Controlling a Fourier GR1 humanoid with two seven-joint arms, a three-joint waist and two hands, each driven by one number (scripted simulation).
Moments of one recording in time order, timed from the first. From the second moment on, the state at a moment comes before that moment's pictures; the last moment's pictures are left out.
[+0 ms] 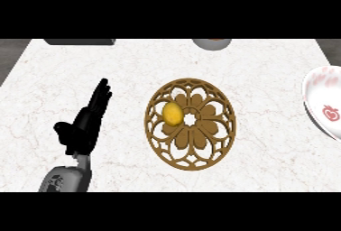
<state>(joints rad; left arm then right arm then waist) -0.14 0.07 -0.08 -1.53 -0.03 0.10 0.07 -0.55 -0.59 -0.45 -0.97 0.85 -0.20 0.34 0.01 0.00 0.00</state>
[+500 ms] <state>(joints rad) -0.13 0.07 -0.08 -1.55 -0.04 0.09 0.08 -0.53 -0.59 -0.57 -0.84 0.61 -0.13 0.05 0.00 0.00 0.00</state>
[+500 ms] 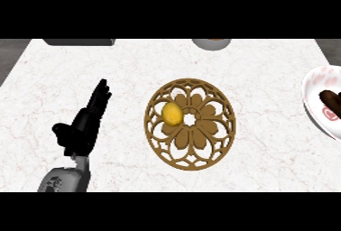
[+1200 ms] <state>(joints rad) -0.15 0.08 -0.04 -1.52 -0.03 0.07 0.06 -0.44 -0.58 -0.72 -1.09 0.33 -0.13 0.05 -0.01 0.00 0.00</state>
